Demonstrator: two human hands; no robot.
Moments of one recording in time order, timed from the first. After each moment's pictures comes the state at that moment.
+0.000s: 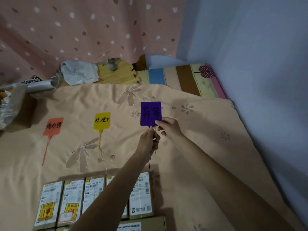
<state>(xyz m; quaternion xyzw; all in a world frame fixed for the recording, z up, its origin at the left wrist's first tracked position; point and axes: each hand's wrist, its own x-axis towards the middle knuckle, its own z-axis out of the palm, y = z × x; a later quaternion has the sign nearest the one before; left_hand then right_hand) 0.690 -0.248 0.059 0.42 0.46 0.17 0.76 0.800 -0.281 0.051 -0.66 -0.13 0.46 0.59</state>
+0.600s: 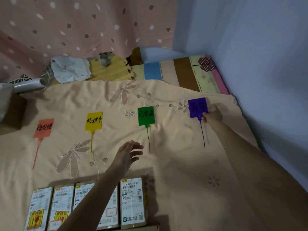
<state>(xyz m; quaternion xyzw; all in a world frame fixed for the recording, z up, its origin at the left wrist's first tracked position) 0.640 -0.226 0.020 0.43 0.52 0.12 0.73 1.000 -0.335 -0.044 -0.84 0.00 0.28 0.47</state>
